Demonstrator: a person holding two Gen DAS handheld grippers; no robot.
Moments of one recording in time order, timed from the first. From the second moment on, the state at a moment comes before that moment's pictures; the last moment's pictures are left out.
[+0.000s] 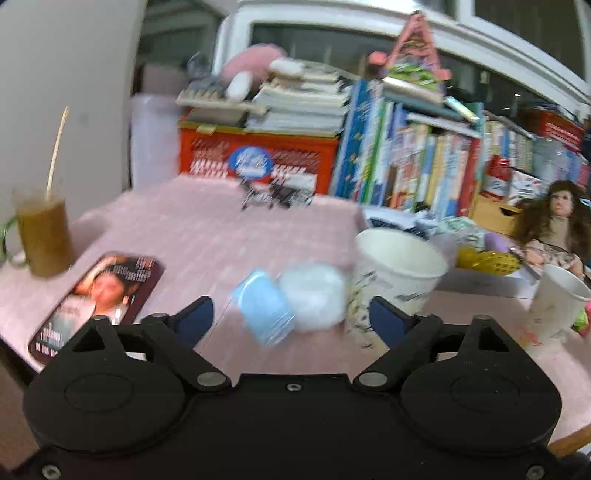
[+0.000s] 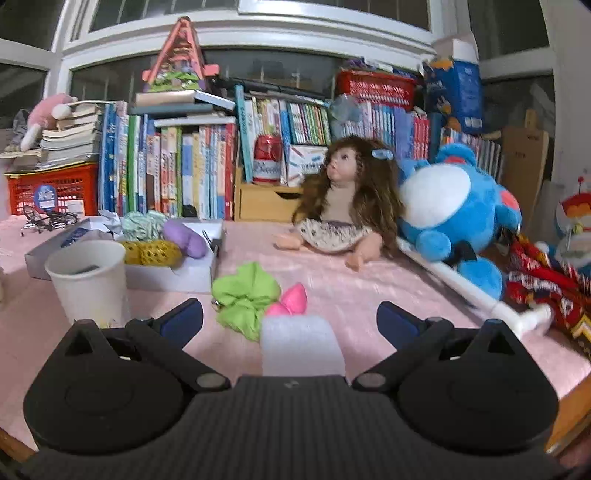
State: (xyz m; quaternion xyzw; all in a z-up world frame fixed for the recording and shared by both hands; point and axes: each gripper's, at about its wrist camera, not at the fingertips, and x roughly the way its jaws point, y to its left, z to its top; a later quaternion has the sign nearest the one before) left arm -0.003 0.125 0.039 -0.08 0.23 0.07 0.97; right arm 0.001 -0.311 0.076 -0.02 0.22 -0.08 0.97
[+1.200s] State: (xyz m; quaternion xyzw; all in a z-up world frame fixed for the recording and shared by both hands) left arm 0.030 0.145 0.002 -0.12 0.28 0.07 0.95; right arm 0.024 -0.306 0.032 0.00 0.29 -0.09 0.95
